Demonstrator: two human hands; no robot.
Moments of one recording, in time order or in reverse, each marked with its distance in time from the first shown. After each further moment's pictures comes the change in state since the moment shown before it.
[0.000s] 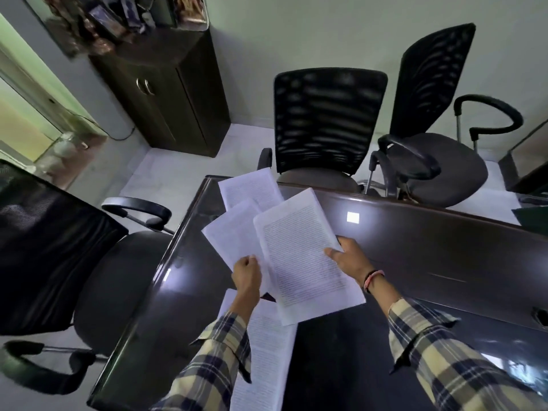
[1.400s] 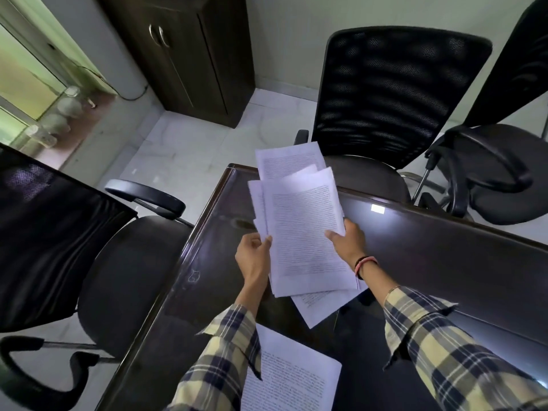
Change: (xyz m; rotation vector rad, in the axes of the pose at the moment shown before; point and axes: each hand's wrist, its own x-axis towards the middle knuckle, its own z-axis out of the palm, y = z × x) left_hand 0.148 0.048 -0.004 -0.003 0.117 0.072; right_hand 0.177 -0.051 0.107 -0.112 0.136 0.067
